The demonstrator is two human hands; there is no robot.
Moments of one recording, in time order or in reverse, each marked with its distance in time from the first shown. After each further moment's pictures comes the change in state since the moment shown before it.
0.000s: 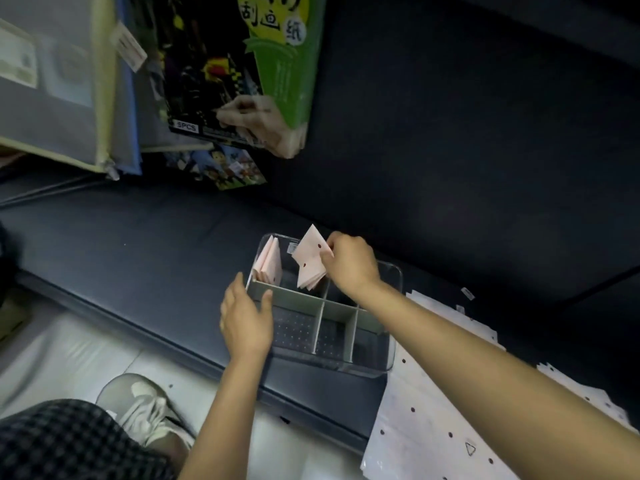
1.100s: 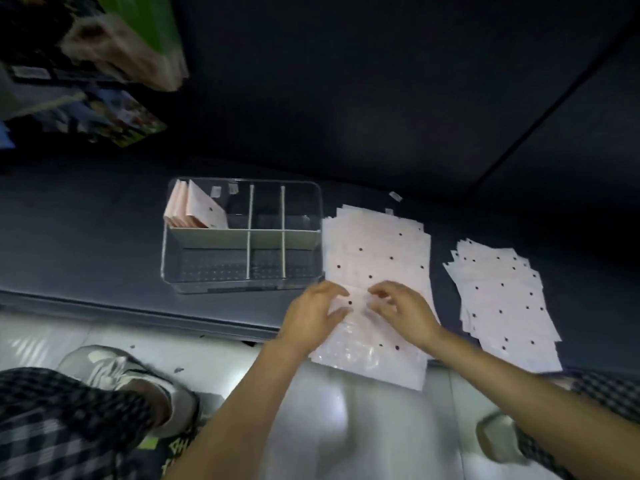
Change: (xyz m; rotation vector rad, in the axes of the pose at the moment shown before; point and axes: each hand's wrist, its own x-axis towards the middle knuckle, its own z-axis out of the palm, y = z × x) left_hand -0.146 0.027 0.082 0.238 -0.772 0.711; right_hand -0.226 0.205 0.011 0.215 -0.162 0.213
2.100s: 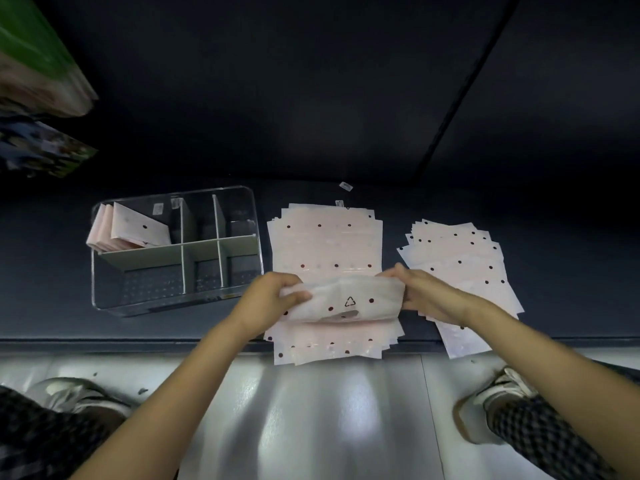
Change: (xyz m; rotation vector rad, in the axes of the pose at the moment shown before) left_hand 0.029 0.056 -0.010 -0.176 -0.179 -0.123; right_hand -0.031 0.090 -0.094 0.934 -0.389 0.134
